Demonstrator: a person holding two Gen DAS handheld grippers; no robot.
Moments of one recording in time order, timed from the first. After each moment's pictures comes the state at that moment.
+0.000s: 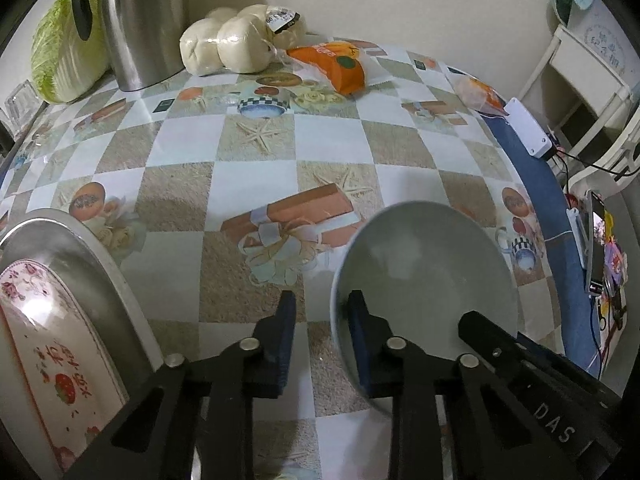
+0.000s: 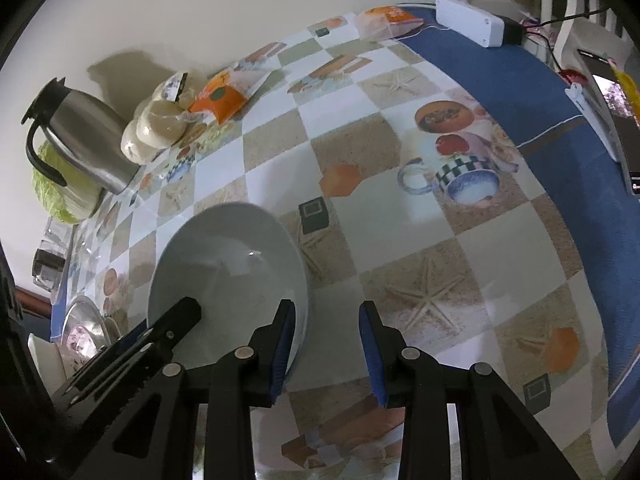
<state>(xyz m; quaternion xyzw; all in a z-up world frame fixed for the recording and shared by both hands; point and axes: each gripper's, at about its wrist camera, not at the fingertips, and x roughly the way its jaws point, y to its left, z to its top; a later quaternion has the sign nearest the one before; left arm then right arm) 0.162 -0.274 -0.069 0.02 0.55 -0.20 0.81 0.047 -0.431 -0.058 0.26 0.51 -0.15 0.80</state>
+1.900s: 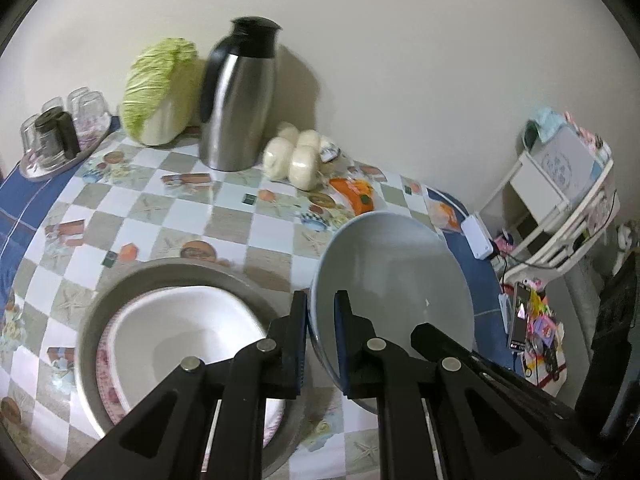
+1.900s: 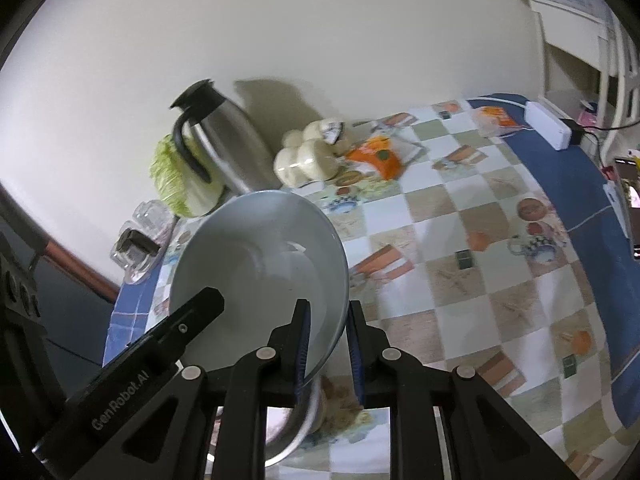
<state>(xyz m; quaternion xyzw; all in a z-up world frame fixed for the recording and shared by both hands) 0.137 -0.133 0.080 -0.10 0.44 -0.20 0.87 0.039 -0.309 0.068 0.22 0.43 -0.05 0.88</state>
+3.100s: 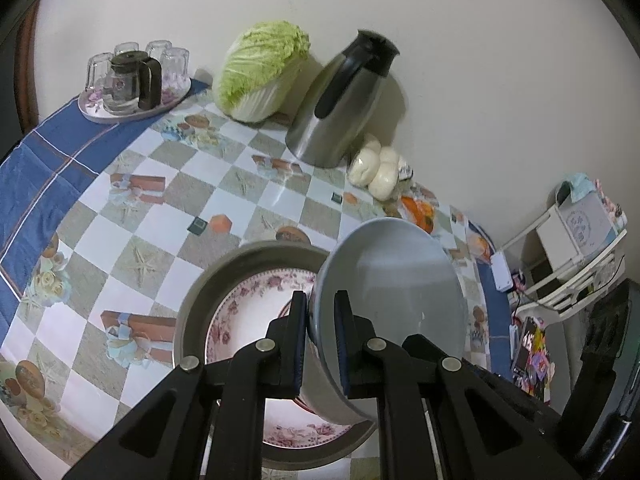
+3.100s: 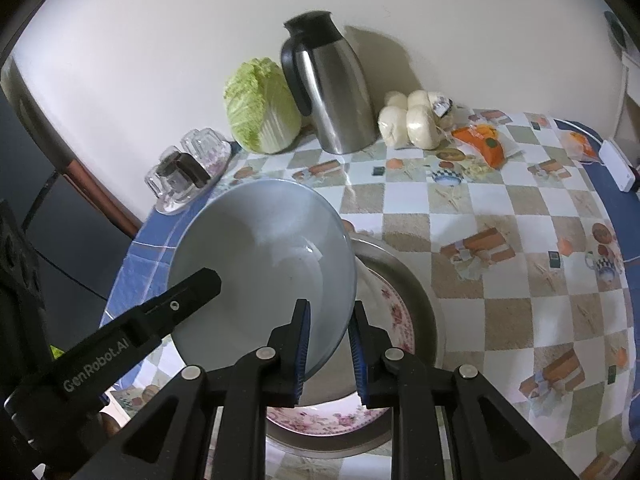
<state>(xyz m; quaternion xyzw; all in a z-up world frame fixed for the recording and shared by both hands) 0.139 -0.016 0.062 -0.17 0.47 -0.15 0.85 0.065 -0.188 0.060 0.13 0.47 0.02 0.87</state>
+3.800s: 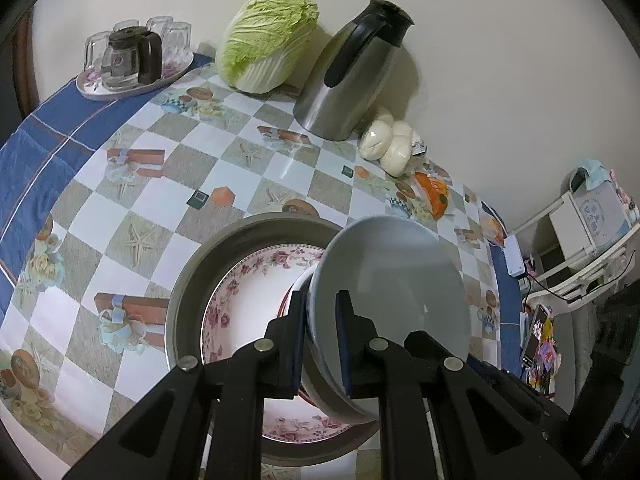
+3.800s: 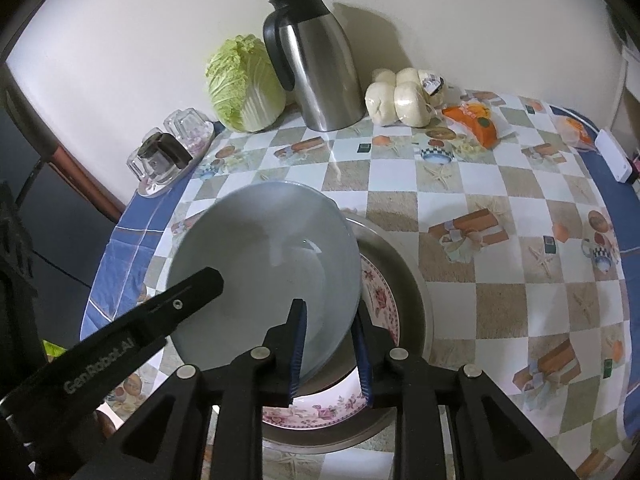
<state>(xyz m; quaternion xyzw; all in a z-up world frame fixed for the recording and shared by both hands) 0.146 -0.023 0.041 -0.17 0.50 -0.14 0.83 0.068 -0.190 0.043 0.12 0.50 0.01 0.86</state>
